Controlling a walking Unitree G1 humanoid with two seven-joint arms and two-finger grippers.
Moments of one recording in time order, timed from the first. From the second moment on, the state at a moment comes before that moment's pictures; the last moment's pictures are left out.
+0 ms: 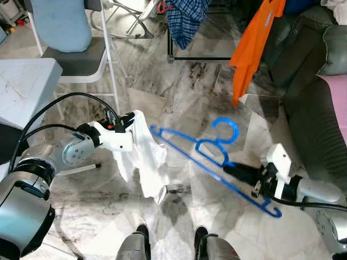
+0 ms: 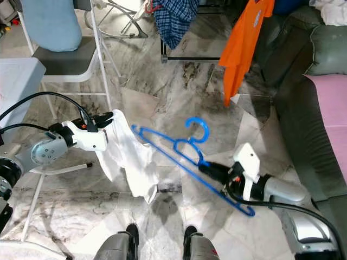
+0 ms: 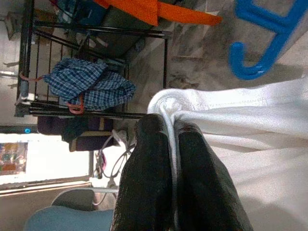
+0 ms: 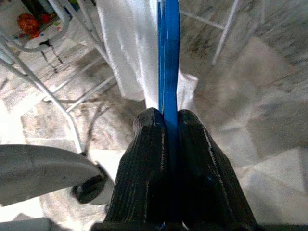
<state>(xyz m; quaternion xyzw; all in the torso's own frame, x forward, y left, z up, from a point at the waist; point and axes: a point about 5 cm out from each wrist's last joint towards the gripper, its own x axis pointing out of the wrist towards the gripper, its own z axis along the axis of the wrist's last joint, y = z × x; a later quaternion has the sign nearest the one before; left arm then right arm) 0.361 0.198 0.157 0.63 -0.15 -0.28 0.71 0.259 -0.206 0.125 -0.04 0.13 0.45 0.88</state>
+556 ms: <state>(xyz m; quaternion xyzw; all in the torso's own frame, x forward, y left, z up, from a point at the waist) 0.360 0.195 0.162 0.63 -0.17 -0.29 0.70 0.255 -0.218 0.120 -0.06 0.15 0.44 0.88</state>
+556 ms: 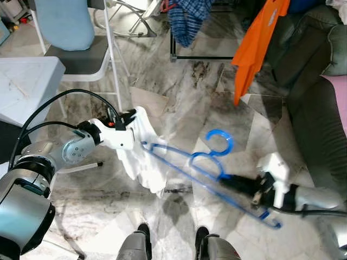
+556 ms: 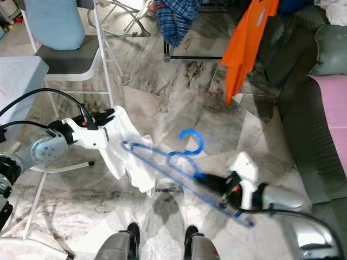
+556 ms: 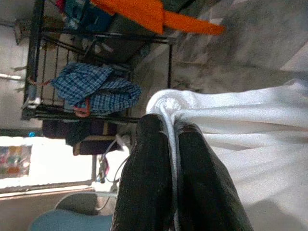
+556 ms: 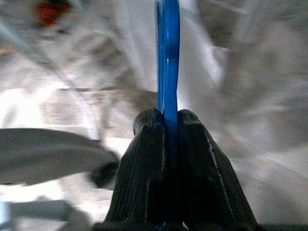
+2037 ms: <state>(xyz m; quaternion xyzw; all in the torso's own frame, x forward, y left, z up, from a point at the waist) 0.347 0.183 0.168 0.60 -0.24 -0.35 0.67 0.245 -0.239 0.116 -0.10 0.19 0.44 0.88</state>
